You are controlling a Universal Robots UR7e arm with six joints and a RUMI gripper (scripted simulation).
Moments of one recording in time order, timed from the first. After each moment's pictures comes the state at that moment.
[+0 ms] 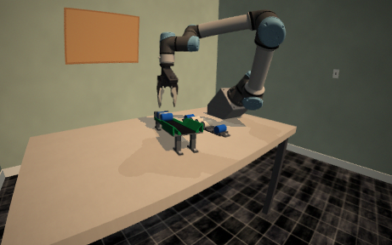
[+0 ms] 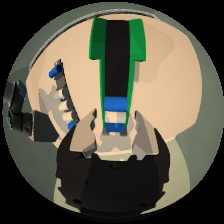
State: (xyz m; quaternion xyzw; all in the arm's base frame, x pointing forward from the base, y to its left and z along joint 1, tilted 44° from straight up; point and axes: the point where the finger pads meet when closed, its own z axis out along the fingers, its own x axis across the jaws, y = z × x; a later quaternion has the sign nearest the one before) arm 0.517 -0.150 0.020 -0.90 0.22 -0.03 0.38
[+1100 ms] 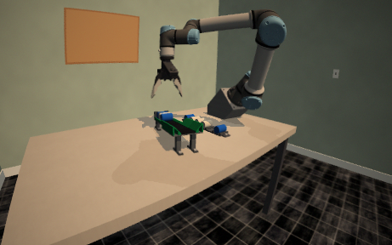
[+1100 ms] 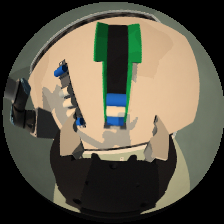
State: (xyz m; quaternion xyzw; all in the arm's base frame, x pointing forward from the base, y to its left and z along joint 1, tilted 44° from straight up) arm 0.509 -0.172 0.044 -0.90 0.22 -0.03 0.38
